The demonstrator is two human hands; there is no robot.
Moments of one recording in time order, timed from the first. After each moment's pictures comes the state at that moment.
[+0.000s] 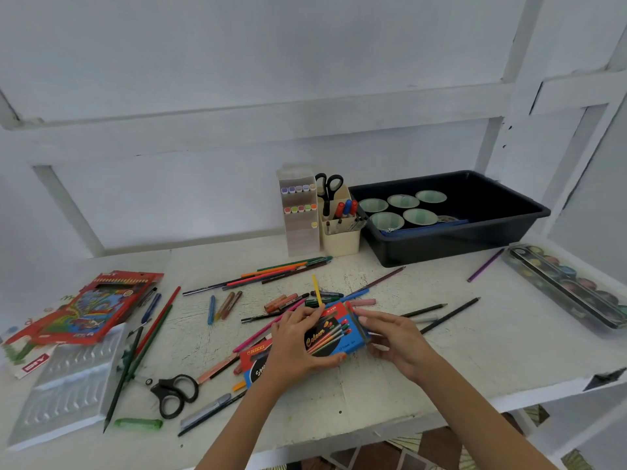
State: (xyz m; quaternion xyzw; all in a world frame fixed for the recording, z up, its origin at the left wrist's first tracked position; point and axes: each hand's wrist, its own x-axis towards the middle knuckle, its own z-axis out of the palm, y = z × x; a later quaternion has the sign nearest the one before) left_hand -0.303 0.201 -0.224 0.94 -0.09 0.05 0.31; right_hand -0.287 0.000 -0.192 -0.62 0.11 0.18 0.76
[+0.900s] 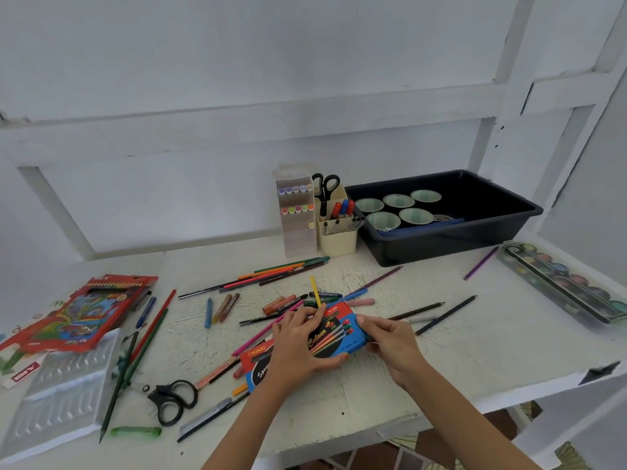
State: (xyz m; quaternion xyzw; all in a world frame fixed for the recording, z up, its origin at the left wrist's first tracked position) left_hand -0.302 0.199 -0.222 0.96 -0.10 0.05 0.26; right_hand -0.290 0.019 -0.208 -0.63 0.15 0.09 0.76
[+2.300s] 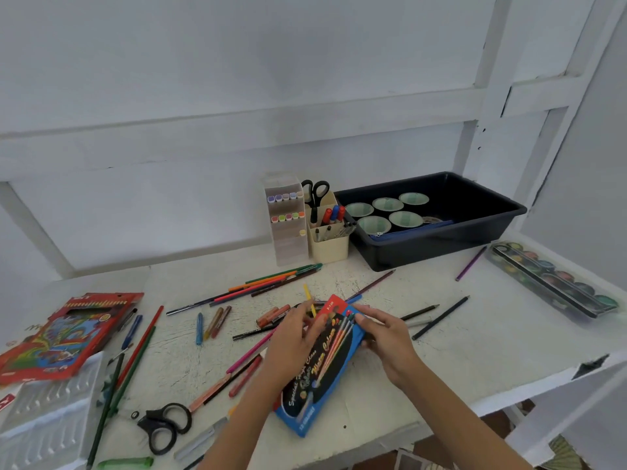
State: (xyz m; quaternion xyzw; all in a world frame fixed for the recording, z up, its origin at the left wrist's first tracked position) left_hand -0.279 0.193 -0.195 0.93 -0.05 -0.02 0.37; right_hand -0.287 0.022 -0.191 -0.63 0.11 0.05 0.77
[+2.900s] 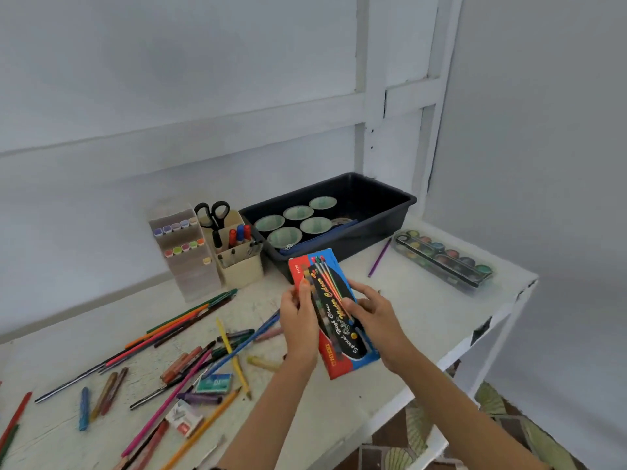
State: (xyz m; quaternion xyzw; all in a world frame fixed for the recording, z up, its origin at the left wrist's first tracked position) left_hand -0.246 0.022 -0.168 0.65 0.08 -0.01 0.75; right_hand -0.288 -0.088 -0.165 -0.69 0.12 -0.05 0.71
